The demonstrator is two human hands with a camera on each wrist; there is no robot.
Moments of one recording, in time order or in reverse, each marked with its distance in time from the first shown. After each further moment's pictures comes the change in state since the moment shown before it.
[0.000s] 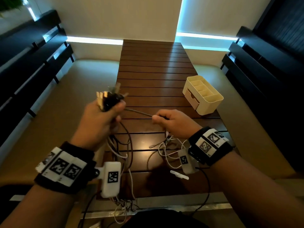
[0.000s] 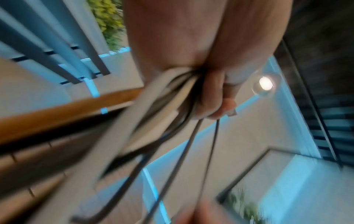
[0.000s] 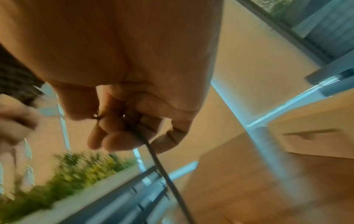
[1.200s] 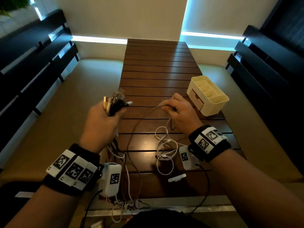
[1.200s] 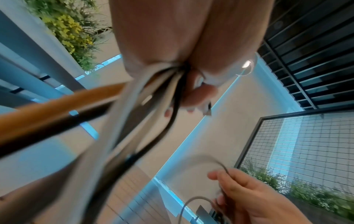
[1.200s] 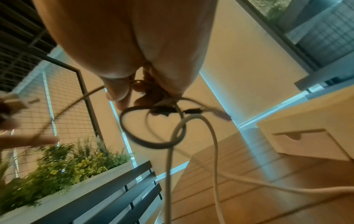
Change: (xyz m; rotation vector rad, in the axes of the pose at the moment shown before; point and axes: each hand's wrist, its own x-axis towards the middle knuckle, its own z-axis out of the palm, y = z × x) left_hand 0.004 -0.008 -0.003 0.486 0.148 0.113; right_hand 0.026 0.026 0.003 0.010 0.462 -0.183
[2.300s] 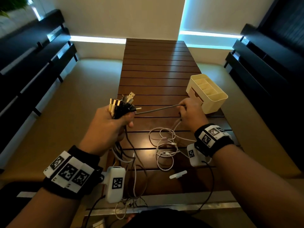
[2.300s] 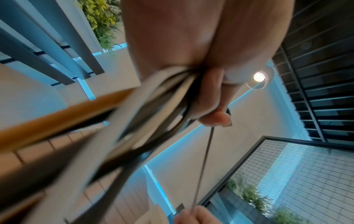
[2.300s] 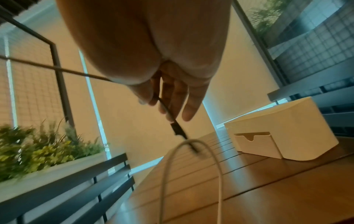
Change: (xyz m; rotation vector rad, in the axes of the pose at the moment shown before) left_hand -0.017 0.004 -0.003 -0.337 -0.224 -0.122; right_hand -0.004 0.041 -0.005 -0.211 0.084 0.315
